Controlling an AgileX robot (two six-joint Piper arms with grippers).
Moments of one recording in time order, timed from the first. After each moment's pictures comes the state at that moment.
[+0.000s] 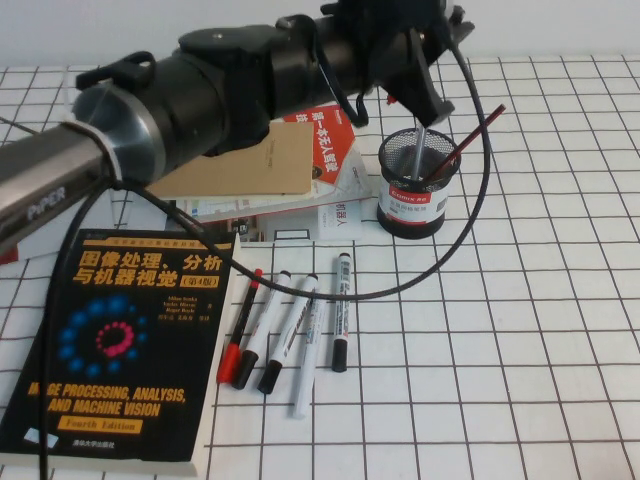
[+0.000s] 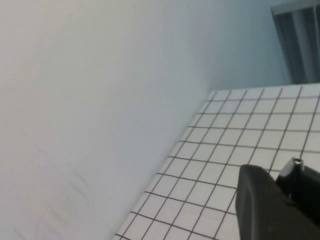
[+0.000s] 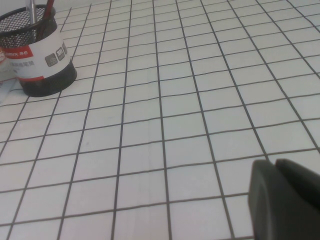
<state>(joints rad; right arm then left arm) 0.03 -0.01 0.03 0.07 0.35 0.13 -0.61 1.90 -1.62 -1.71 0.33 2.26</state>
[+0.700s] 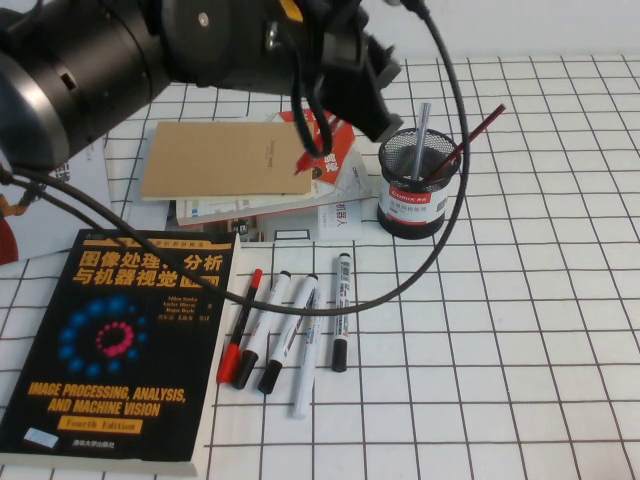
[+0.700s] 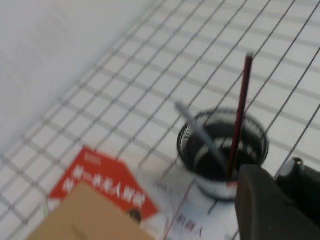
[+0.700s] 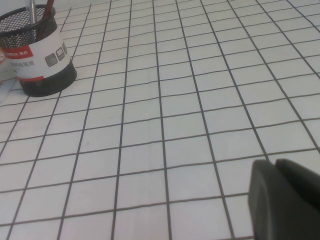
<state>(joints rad) 0.03 -0.01 0.03 0.07 0.35 0.13 -0.63 1.71 -1.62 -0.31 0.52 0.71</state>
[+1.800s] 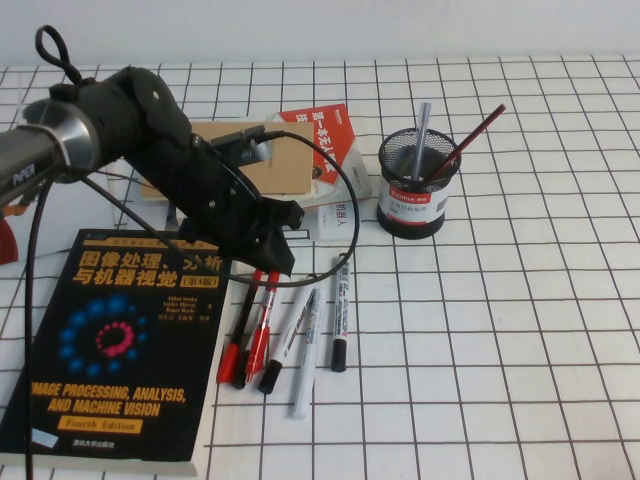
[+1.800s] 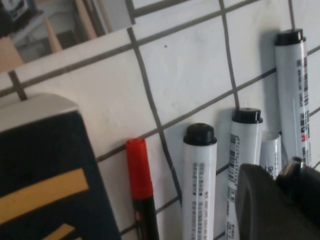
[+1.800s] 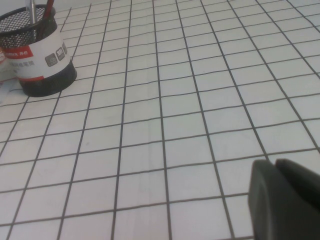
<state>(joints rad) 0.03 -0.01 0.03 0.07 0.35 0.13 -0.32 2.08 -1.62 -0.57 1.08 0.30</state>
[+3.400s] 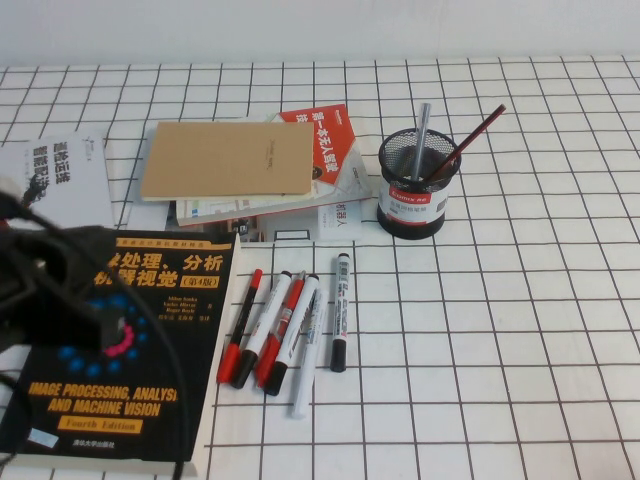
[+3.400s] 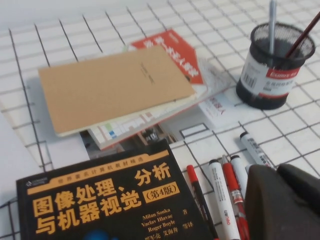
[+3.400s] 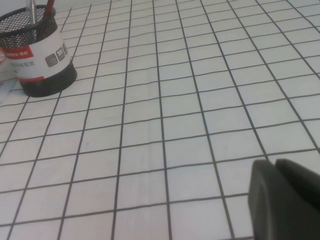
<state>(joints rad) 0.03 -0.01 0.03 0.07 0.35 0.13 -0.32 0.86 -0.67 -0.45 0.36 0.47</state>
